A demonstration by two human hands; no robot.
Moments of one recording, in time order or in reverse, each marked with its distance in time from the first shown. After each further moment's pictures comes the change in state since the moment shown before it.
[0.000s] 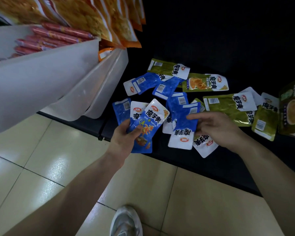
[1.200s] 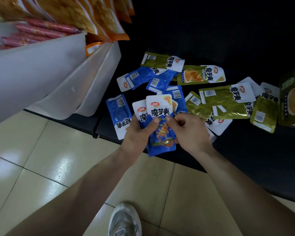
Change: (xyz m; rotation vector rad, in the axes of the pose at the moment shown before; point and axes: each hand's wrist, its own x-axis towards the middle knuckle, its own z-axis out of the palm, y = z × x) left_hand -0.006 0.003 0.053 -0.170 -0.128 -0.025; right_hand 0.008 0.009 0.071 -0.133 0.387 -0.200
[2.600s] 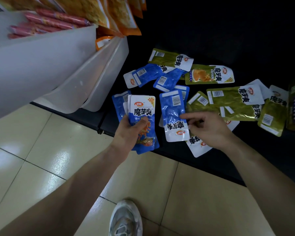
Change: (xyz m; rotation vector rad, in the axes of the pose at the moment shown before) left_hand 0.009 -0.003 -0.043 0.123 0.183 -0.056; right_hand 0.017 0.022 -0.036 0.050 -0.291 0.049
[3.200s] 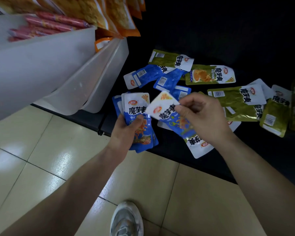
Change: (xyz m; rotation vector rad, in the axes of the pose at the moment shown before) left_hand -0.002 0.006 -0.003 -0.103 0.019 0.030; right_hand 0.005 -0.047 0.010 0.228 0.178 -0.249
